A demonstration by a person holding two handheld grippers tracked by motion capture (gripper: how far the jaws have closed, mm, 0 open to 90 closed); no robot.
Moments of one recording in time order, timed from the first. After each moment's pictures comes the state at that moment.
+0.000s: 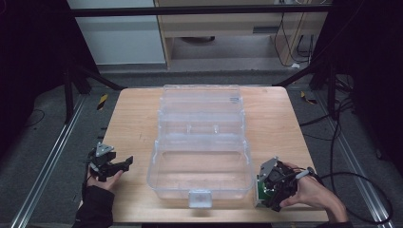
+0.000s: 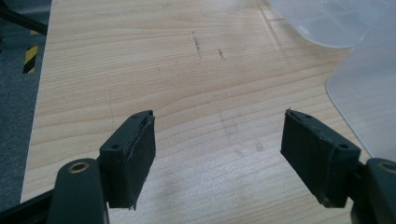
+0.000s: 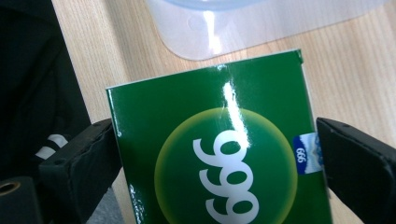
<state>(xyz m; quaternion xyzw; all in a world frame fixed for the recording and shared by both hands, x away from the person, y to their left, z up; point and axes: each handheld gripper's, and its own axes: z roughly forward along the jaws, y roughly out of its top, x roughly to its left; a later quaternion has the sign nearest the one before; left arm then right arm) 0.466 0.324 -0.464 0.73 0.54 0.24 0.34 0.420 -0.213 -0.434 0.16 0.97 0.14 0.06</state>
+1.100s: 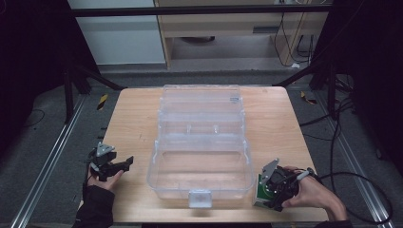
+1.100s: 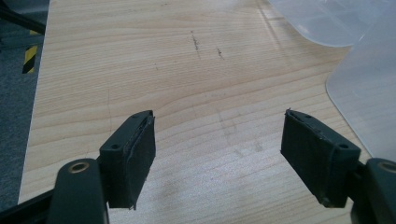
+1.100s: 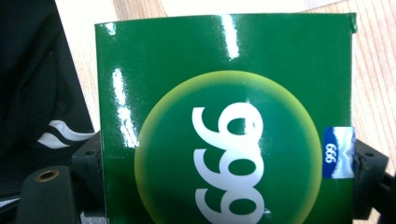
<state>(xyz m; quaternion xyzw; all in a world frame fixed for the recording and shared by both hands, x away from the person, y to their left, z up) 0.466 0.323 -0.465 0.73 0.54 0.24 0.34 0.420 -0.220 -0.445 0.16 0.98 0.14 0.03</state>
